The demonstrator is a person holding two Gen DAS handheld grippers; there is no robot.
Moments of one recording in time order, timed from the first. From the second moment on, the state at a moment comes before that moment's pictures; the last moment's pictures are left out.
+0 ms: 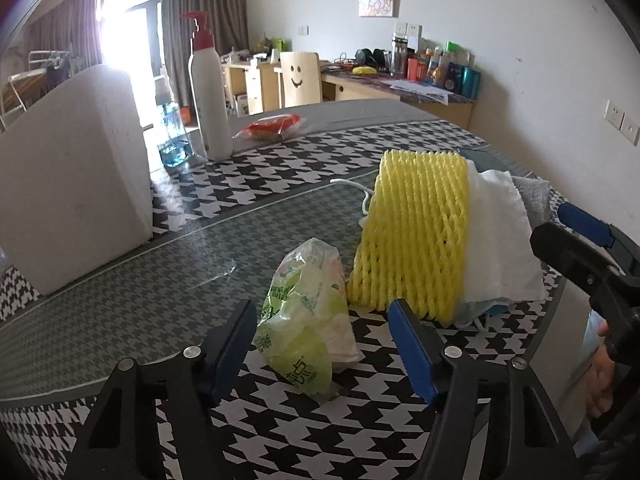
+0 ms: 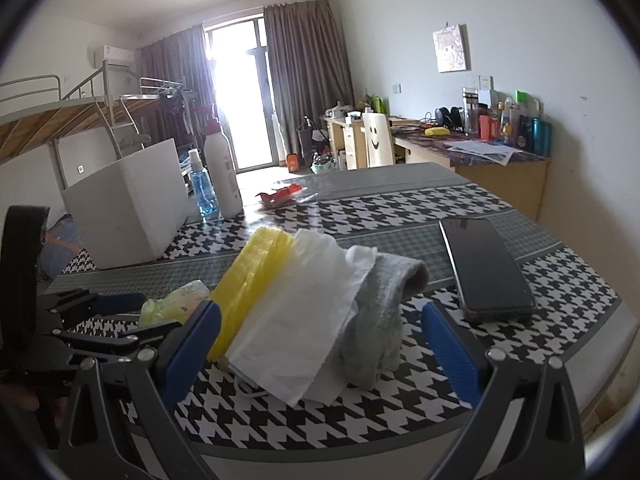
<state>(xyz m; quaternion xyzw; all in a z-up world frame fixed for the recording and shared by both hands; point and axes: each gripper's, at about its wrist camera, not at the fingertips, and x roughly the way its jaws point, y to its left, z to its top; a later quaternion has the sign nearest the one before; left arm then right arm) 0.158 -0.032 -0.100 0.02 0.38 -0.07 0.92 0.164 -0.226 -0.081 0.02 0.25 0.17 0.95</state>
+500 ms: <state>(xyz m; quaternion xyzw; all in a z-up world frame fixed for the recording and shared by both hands) 0.165 -0.034 -0.105 0.02 0.41 -0.09 0.91 0.172 -0.203 -0.076 0.01 0.25 0.21 0.95</state>
